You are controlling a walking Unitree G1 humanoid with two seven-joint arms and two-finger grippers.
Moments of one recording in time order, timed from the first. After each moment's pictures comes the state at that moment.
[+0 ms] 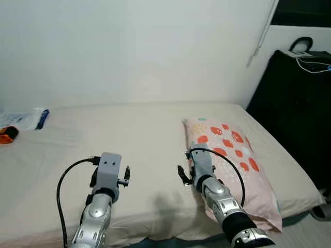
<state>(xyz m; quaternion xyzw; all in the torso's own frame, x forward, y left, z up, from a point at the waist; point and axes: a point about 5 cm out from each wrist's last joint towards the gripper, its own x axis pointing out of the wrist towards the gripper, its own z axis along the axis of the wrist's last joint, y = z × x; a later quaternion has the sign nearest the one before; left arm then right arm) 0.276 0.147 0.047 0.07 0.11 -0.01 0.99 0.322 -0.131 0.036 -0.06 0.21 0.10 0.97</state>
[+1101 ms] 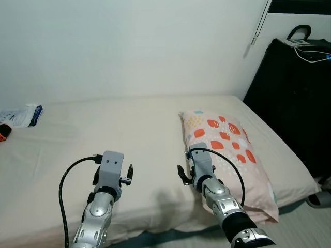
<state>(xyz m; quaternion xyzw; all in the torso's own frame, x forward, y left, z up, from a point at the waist) 0.277 0.145 0.052 0.06 0.10 -0.03 0.99 0.322 -0.129 0.036 -0.06 0.21 0.10 0.97</state>
